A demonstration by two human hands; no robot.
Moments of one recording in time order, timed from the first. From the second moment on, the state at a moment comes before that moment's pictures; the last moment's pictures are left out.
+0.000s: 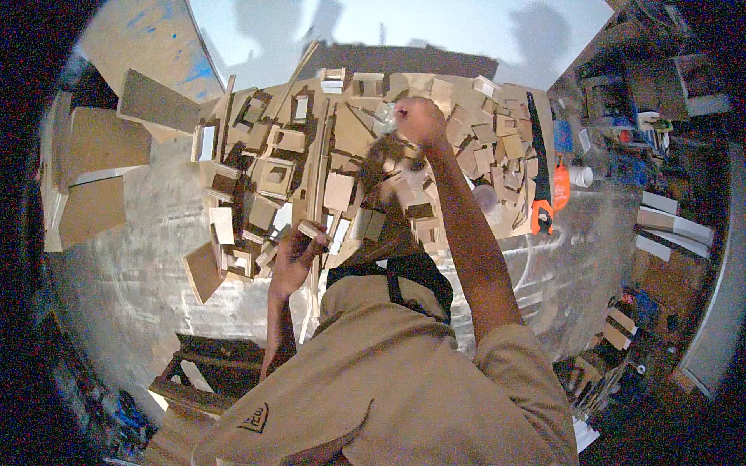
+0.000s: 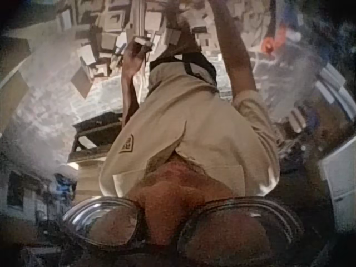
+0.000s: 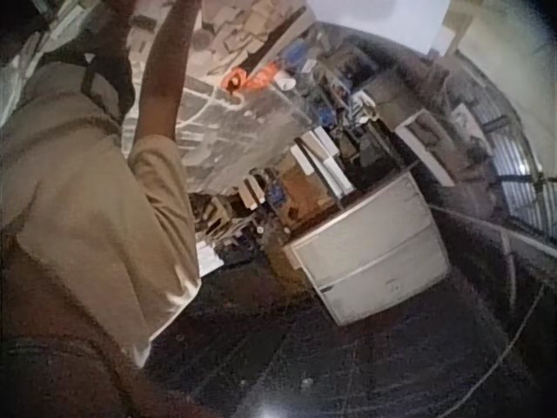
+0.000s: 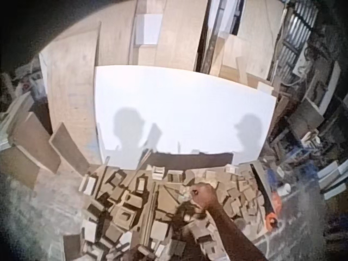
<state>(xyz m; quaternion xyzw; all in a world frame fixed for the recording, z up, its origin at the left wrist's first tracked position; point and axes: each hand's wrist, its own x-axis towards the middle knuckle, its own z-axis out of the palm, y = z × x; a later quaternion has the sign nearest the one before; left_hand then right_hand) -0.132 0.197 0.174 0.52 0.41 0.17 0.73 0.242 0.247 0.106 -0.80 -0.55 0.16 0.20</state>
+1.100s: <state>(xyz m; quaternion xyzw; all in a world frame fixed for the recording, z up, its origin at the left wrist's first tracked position) -0.130 0.169 0.196 0.57 0.46 0.21 0.65 0.220 0.220 0.069 -0.81 -0.46 0.12 0.34</state>
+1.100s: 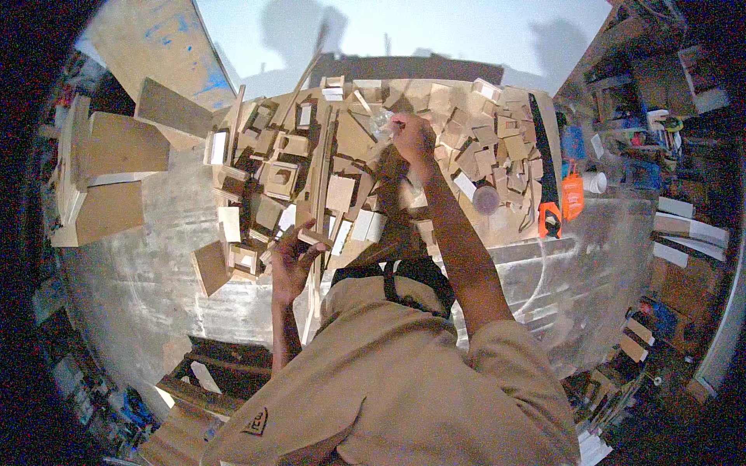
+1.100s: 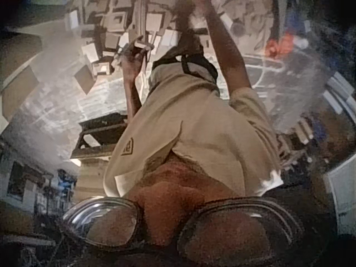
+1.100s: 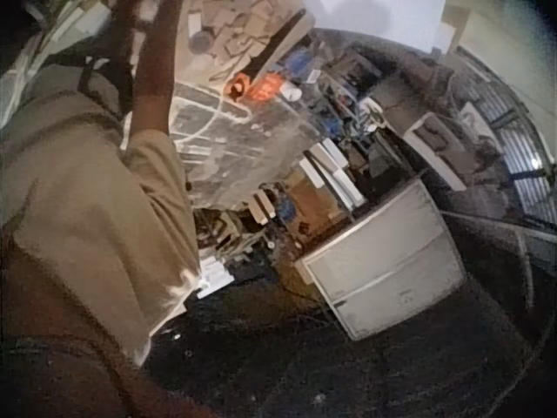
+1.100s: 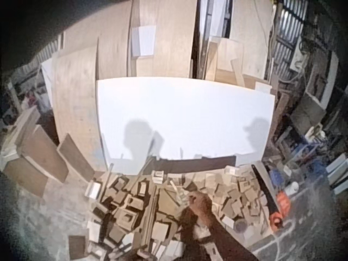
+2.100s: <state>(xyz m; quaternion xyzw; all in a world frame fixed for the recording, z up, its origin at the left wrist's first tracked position) -0.020 0.152 0.319 0.75 0.33 0.27 0.50 0.199 0.054 0.273 -0.50 -0.26 0.38 0.74</state>
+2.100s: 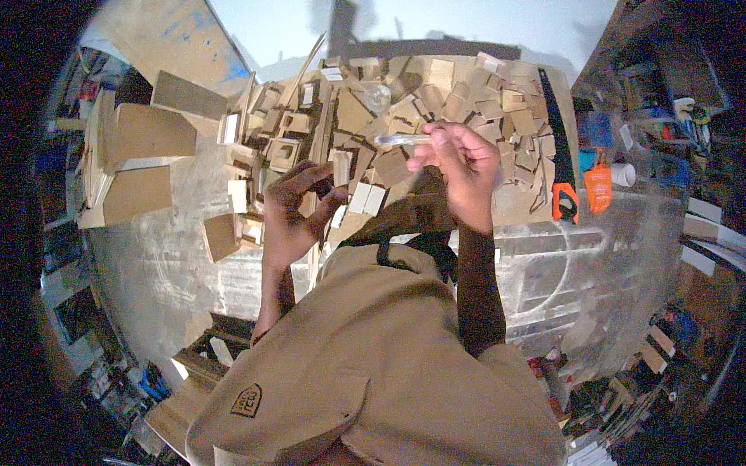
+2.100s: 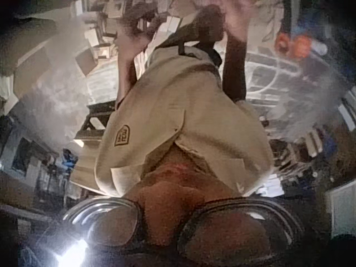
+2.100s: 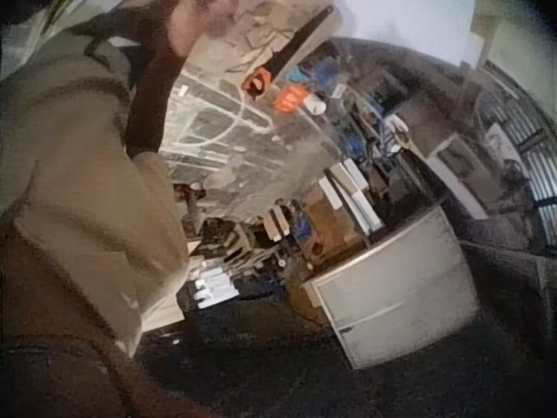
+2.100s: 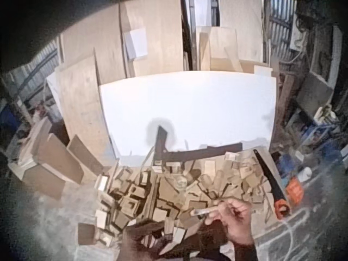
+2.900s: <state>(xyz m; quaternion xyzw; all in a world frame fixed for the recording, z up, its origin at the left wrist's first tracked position) 0.018 0.106 0.328 0.52 0.30 0.26 0.76 0.241 -0.023 0.277 -0.47 -0.26 0.34 0.78</state>
